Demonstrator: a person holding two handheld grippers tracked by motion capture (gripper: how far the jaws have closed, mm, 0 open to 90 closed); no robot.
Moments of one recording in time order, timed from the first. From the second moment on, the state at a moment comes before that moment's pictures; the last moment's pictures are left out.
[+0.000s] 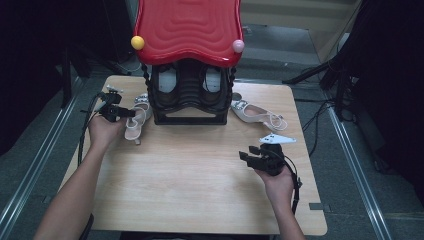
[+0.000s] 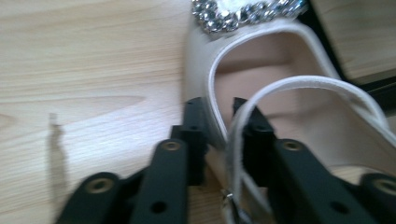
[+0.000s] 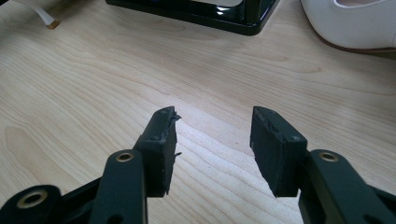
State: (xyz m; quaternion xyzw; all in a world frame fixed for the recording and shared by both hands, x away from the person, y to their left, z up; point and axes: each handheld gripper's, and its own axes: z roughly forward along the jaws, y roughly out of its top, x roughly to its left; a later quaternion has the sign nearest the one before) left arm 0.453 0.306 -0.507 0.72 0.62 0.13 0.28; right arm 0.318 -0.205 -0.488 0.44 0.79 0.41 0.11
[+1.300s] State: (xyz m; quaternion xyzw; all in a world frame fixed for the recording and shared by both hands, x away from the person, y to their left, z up) left arm 0.449 0.337 -0.404 0.68 0.65 0.11 0.32; right arm 0.332 -0.188 -0.484 0.42 0.79 0.43 0.10
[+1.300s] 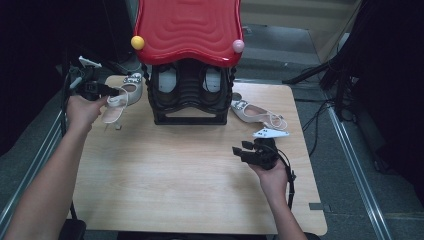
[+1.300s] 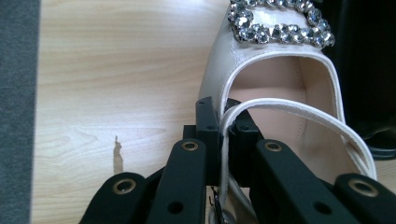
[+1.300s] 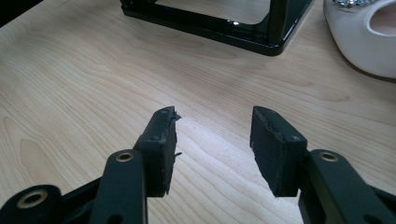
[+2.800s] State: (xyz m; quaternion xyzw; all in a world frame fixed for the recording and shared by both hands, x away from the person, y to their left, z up) left arm 0.455 0.325 -0.193 0.67 0.63 0.16 0.37; right arm 0.336 -0.183 -0.486 0.42 0.80 0.42 0.09
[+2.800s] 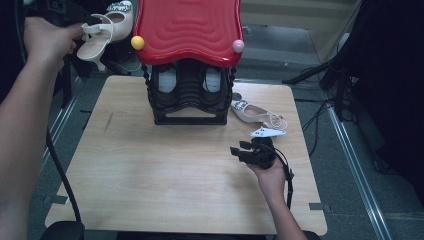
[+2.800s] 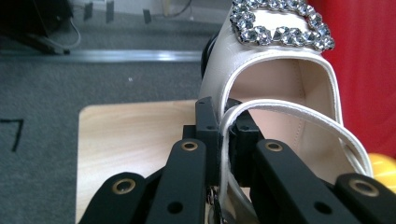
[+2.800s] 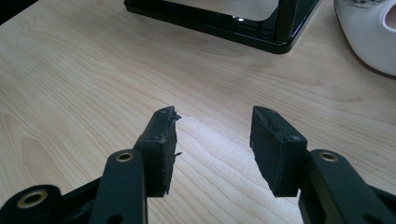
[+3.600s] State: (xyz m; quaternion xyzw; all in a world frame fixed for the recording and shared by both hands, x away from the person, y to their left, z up) left arm 0.463 0.256 -0.116 0.68 0.59 0.18 0.39; right arm 0.335 -0.184 -0.486 0.41 0.80 0.42 0.09
